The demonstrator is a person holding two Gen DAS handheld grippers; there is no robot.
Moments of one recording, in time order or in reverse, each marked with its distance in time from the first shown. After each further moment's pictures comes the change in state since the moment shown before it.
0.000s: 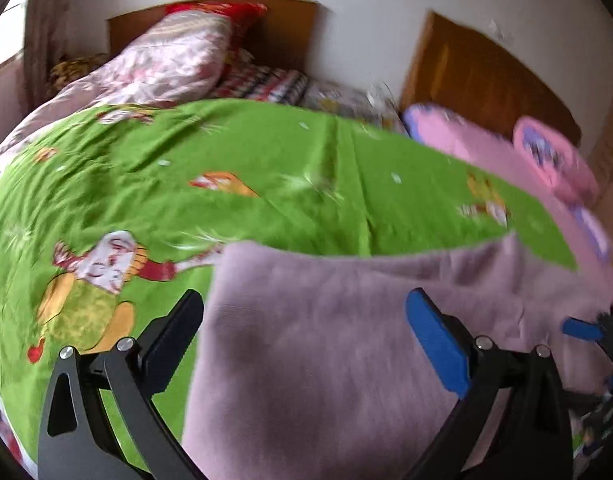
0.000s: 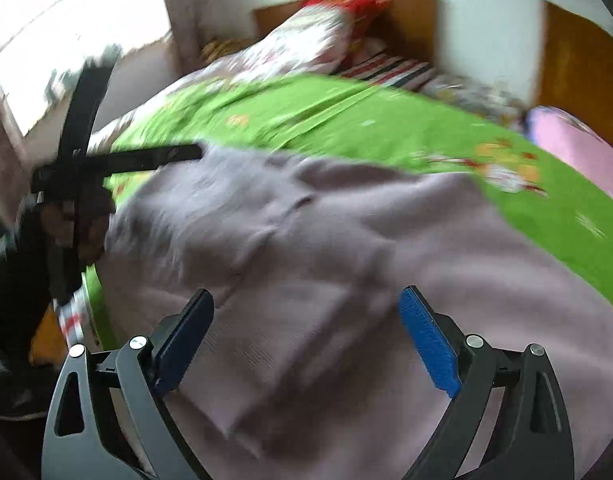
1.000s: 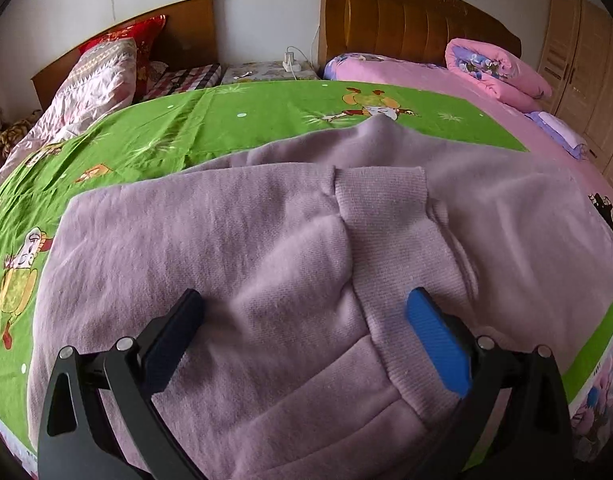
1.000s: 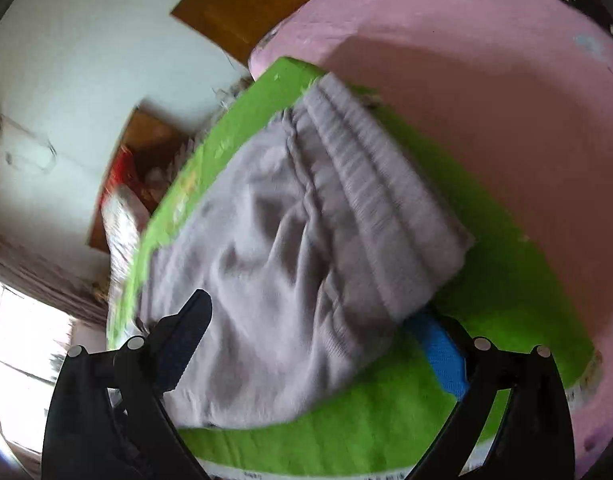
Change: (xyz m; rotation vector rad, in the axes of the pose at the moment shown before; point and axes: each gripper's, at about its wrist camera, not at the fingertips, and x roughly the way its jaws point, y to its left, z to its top) left arm 0.000 -0.135 -0.084 0.312 0.104 -0.084; right arm -0.163 -0.219 -0.196 1.094 -0.217 -0.111
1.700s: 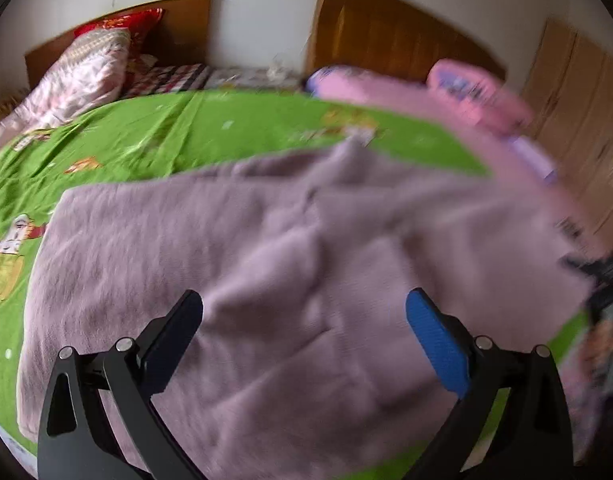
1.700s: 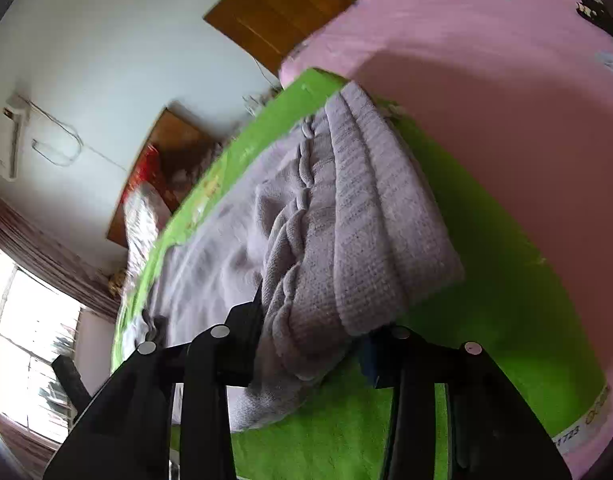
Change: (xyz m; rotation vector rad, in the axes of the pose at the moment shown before) left arm -0.040 0.008 0.011 -0.086 -0.056 -0.156; right arm -0.001 -0.009 -0.012 -0.109 -0.068 0.068
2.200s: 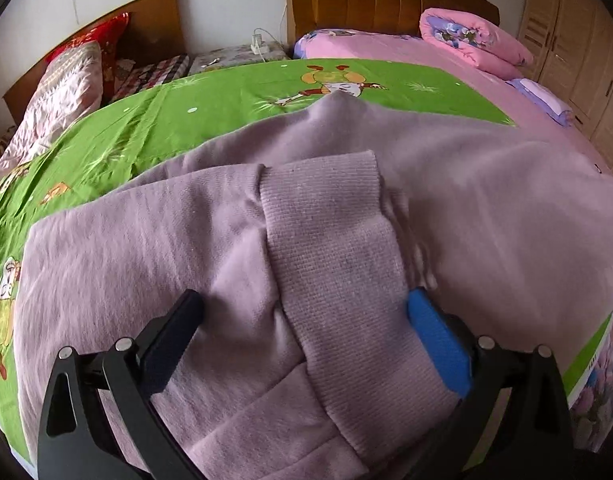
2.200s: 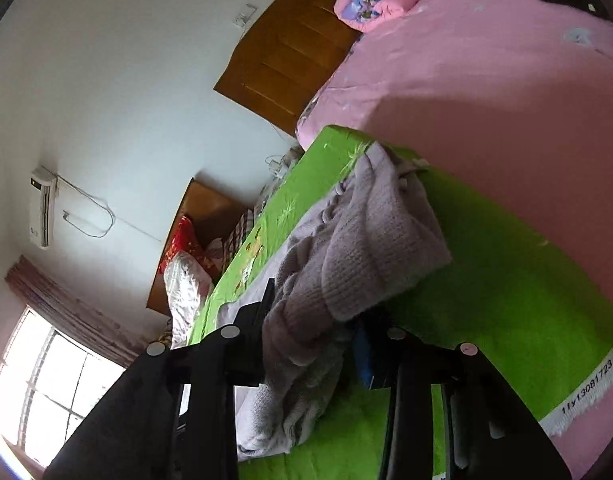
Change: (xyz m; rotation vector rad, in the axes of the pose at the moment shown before) left arm 0.059 -0.029 0.004 0.176 0.154 0.112; right arm -0.033 0.005 -0.003 0.143 -0.210 0.126
